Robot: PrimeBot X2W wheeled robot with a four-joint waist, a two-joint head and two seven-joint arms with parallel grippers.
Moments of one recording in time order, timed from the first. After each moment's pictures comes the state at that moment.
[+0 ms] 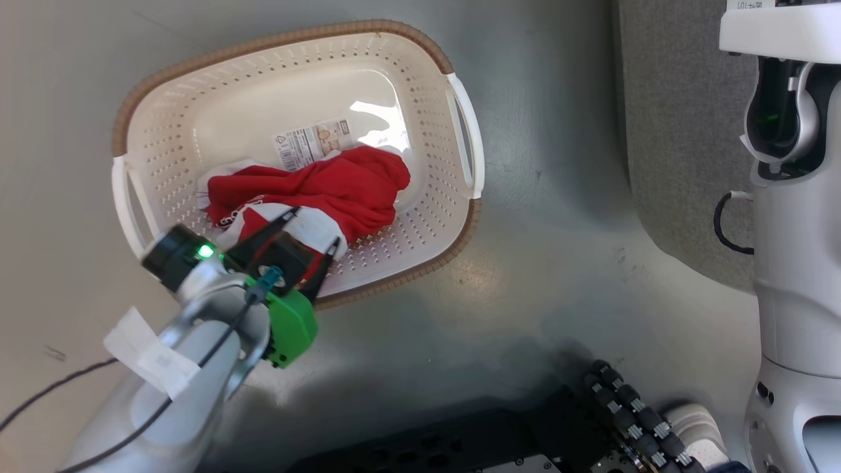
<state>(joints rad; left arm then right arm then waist) -0.55 0.26 -0.72 0.44 -0.16 -0.12 -0.08 -0.76 -0.06 0.05 0.01 0.17 0.00 -0.26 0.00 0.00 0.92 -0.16</state>
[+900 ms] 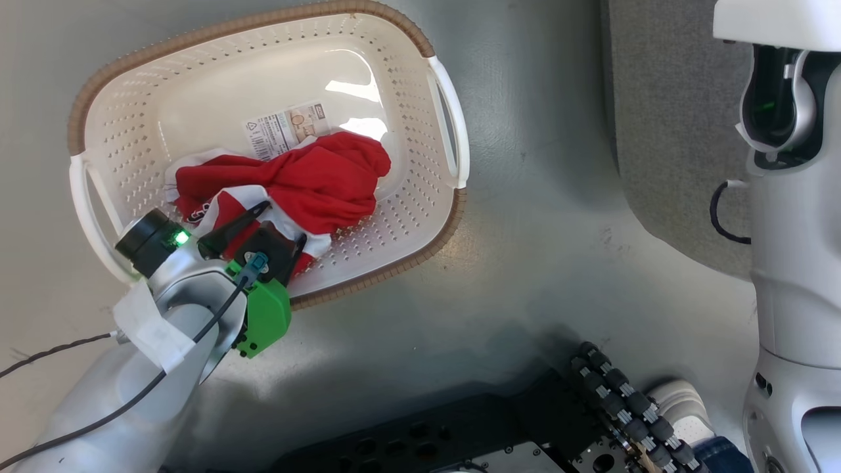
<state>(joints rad) -0.66 0.30 -0.82 0.59 -0.14 -0.12 -0.08 -0.79 -0.06 0.07 0.02 0.17 0.00 -0.26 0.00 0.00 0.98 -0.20</state>
